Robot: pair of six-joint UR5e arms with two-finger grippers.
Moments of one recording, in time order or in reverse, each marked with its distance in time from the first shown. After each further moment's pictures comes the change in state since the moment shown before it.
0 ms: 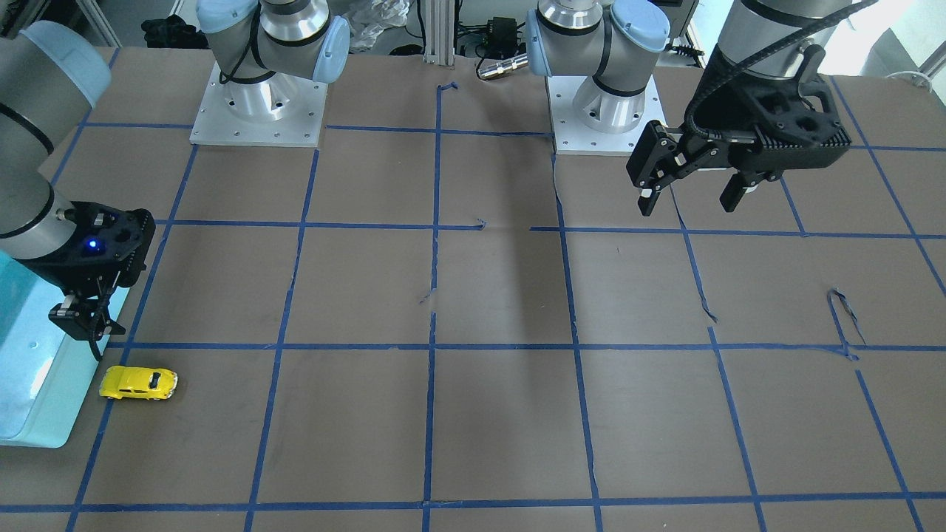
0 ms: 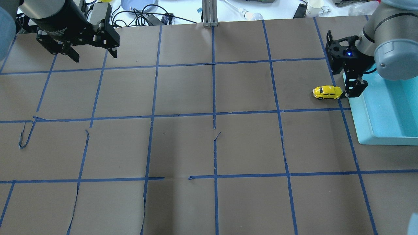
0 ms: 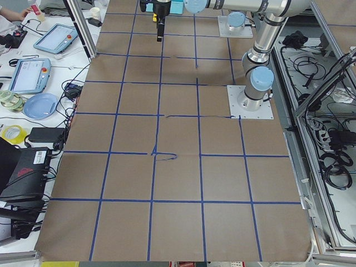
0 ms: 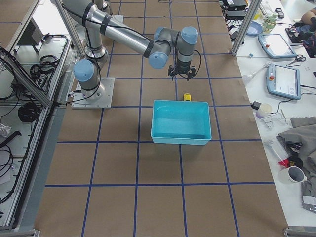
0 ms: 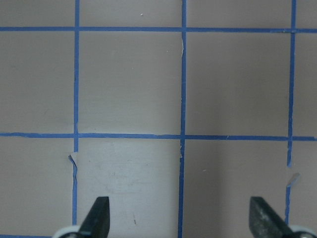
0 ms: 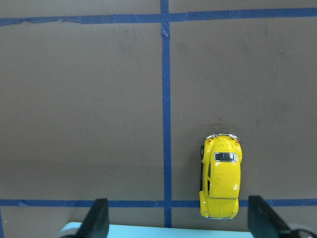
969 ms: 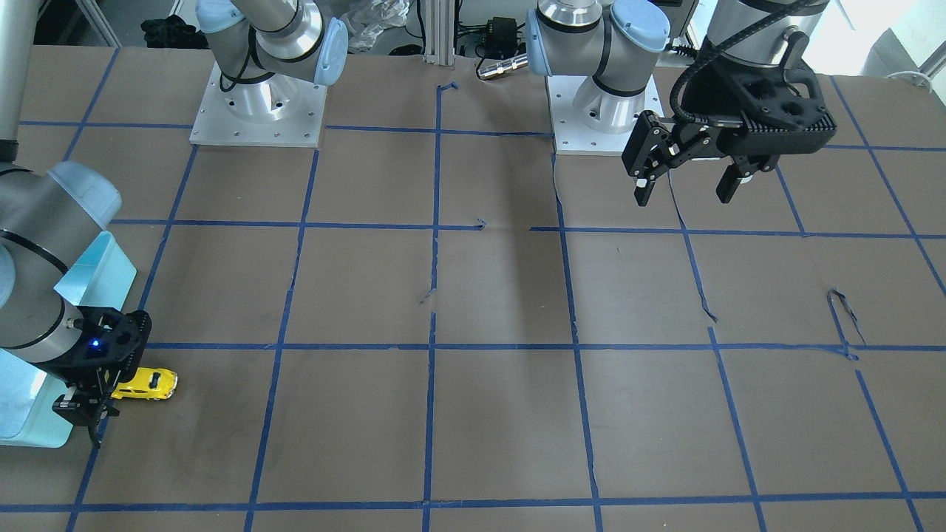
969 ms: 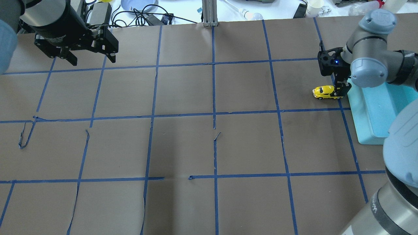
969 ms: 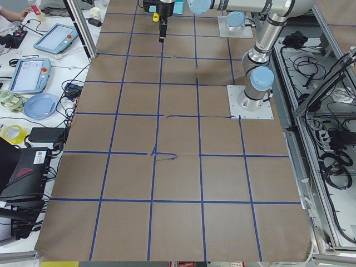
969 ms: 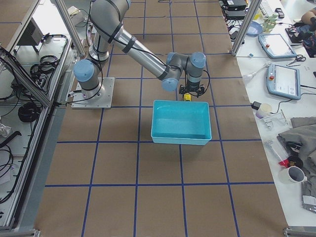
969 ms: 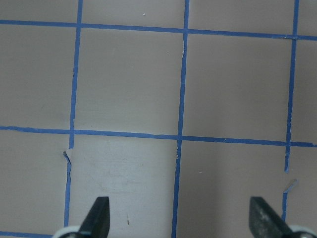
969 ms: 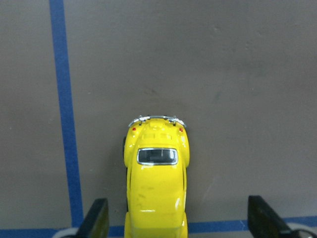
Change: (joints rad) left arm -0.004 0.024 -0.034 0.026 0.029 0.021; right arm -0.015 0.262 -0.036 -0.279 -0.007 -0.001
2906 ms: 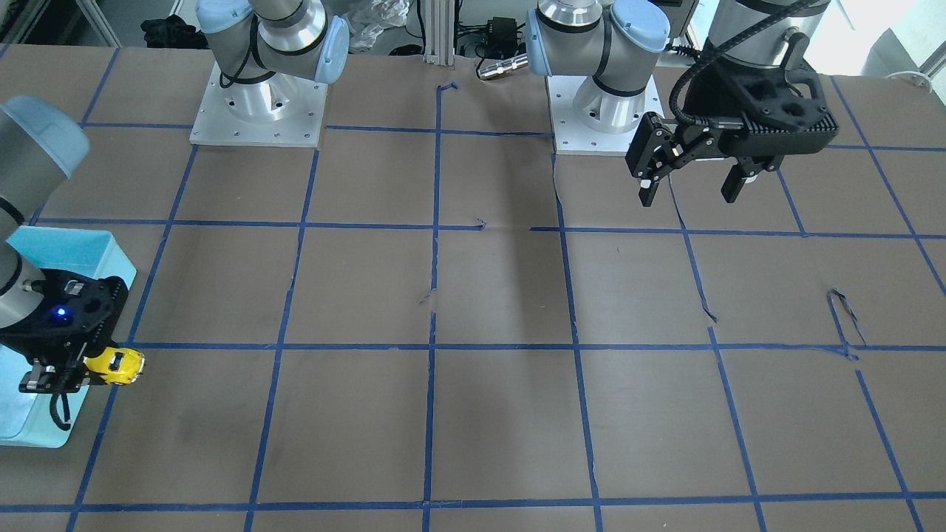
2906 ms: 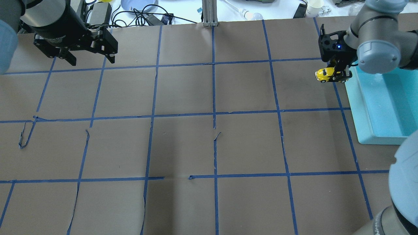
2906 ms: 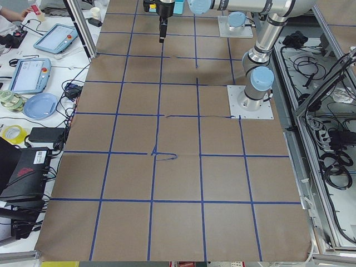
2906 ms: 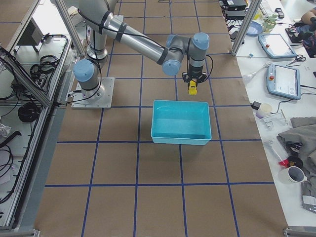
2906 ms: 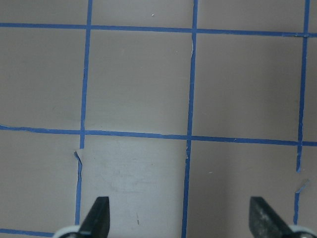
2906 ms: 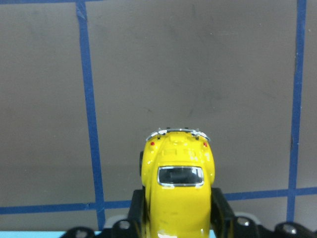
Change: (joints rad) left arm 0.000 0.001 -0.001 0.000 0.006 0.008; right arm 0.023 -0.138 -0.125 0.252 0.003 0.045
